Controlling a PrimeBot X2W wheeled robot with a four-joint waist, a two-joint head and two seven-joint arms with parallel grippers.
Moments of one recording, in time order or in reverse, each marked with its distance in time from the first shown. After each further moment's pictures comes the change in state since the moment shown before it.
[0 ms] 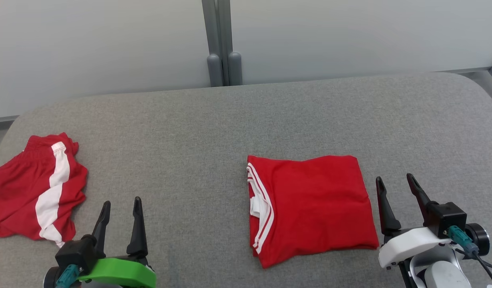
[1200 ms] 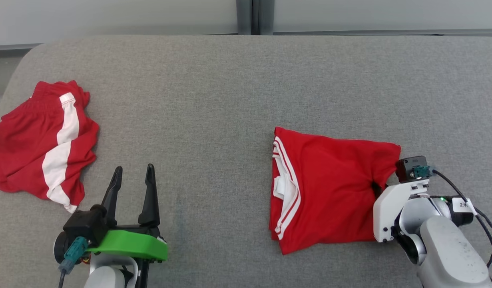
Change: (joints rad) left arm -0.100 0.000 -0.071 -0.036 -0.019 0.013 0.000; right arm -0.239 -0.073 0.095 0.242 0.082 -0.001 0.581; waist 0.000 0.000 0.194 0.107
